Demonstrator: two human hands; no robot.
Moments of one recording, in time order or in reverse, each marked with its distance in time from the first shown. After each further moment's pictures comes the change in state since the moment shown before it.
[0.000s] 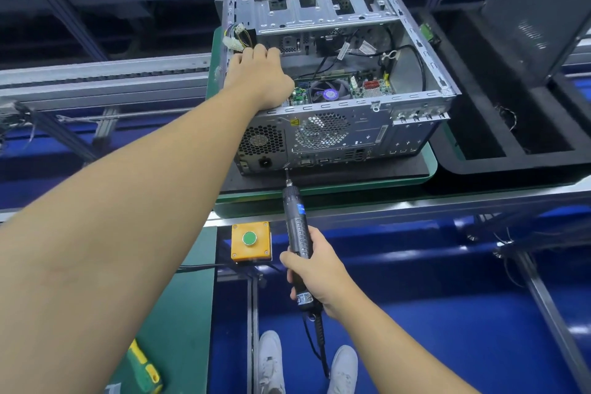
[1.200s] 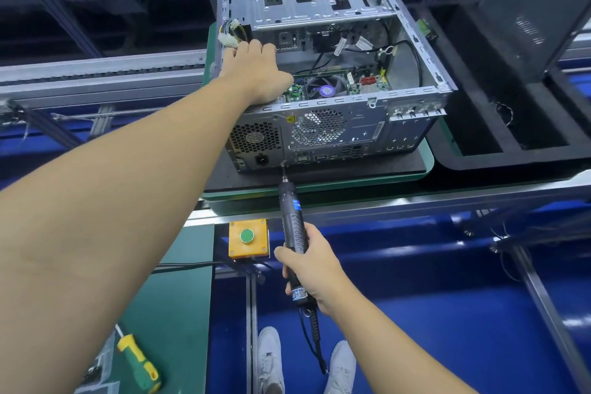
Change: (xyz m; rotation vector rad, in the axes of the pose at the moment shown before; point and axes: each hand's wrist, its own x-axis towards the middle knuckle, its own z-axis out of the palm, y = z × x) left_hand 0.009 -0.007 0.000 0.003 -0.034 0.012; right_hand 0.000 -0.003 0.006 0.033 0.033 -0.007
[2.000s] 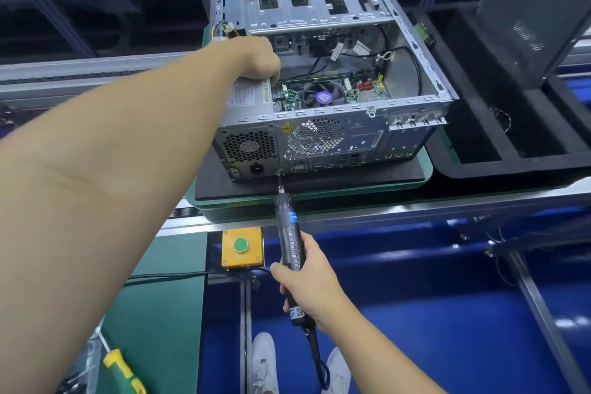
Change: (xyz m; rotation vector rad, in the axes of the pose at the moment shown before) left_hand 0.049 -0.006 -0.026 -0.007 -0.305 0.021; right_hand 0.002 0.007 -0.004 -0.086 0.014 -0.016
